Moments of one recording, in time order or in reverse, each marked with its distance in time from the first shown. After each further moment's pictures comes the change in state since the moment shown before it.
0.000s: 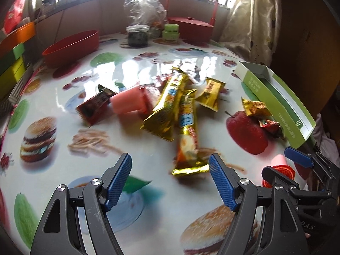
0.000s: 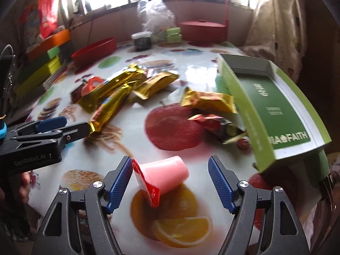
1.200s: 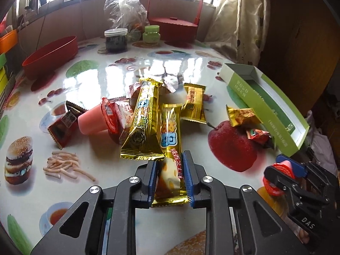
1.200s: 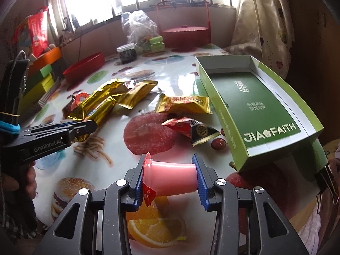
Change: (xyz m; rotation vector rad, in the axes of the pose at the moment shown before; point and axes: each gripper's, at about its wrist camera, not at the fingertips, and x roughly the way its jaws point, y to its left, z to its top) left arm 0.013 -0.016 0.020 0.042 -0.006 -0.087; right arm -0.005 -0.031 -0.001 0.083 -0.057 0.011
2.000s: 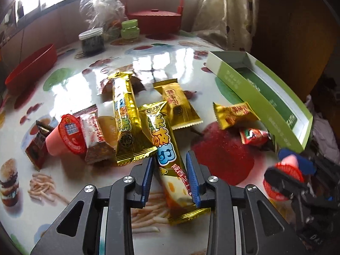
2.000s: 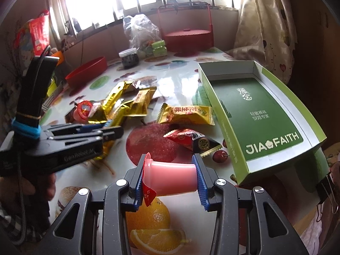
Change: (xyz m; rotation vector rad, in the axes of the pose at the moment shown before) left arm 0.033 -0.033 0.015 0.110 0.055 0.000; right arm 0.000 -0.003 0.012 0.004 -0.020 0.027
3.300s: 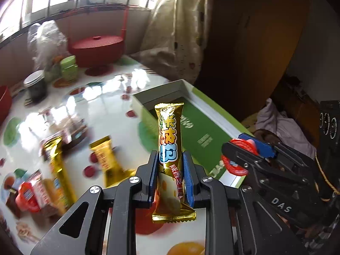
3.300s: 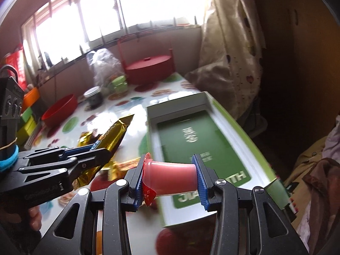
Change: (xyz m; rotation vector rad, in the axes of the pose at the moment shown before) left arm -0.017 -0.080 0.072 0.108 -0.075 -0.275; right arm -0.032 -0.075 0.050 0.135 -0.124 -0.142
